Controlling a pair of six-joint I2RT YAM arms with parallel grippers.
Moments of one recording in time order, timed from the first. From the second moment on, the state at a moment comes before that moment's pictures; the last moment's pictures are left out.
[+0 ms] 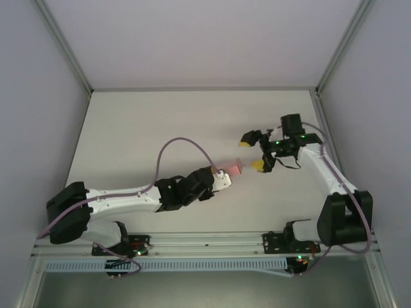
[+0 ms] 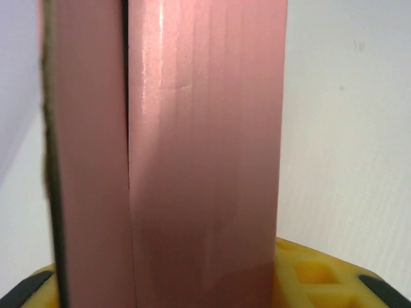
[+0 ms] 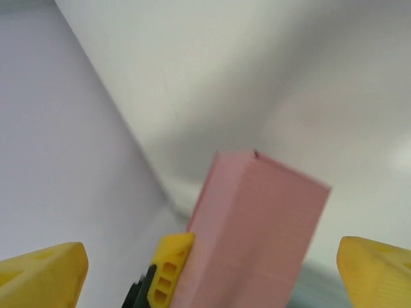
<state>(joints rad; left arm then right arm) -1.21 1.39 0.83 -0.12 -0.37 0.34 0.12 1.31 1.01 -0.75 -0.81 0.82</state>
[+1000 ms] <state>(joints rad) -0.93 1.66 1.18 -0.63 0.22 0.39 0.39 1.18 0.82 -0.49 -0.65 0.11</state>
